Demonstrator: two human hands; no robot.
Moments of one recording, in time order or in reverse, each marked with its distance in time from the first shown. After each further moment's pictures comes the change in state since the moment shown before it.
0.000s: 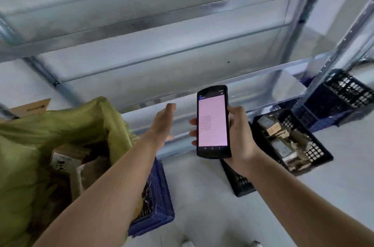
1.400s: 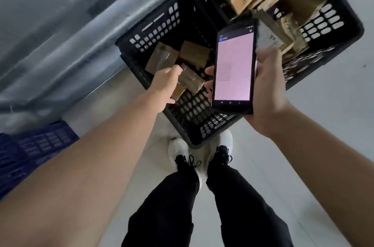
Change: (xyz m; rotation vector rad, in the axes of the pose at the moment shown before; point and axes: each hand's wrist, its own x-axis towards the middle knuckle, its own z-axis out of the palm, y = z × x) left_hand 0.429 -0.361 0.501 0.349 -0.361 -0.515; right_hand 0.345 0.253 -0.539 0.130 0.493 0.299
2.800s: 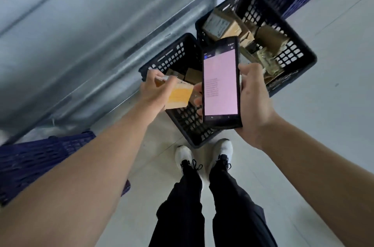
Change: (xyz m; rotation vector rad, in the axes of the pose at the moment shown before) left_hand -0.161 0.034 -0.046 0.196 0.257 0.323; right_hand -0.144 -0.072 0.031 -0.002 -0.179 -0.018
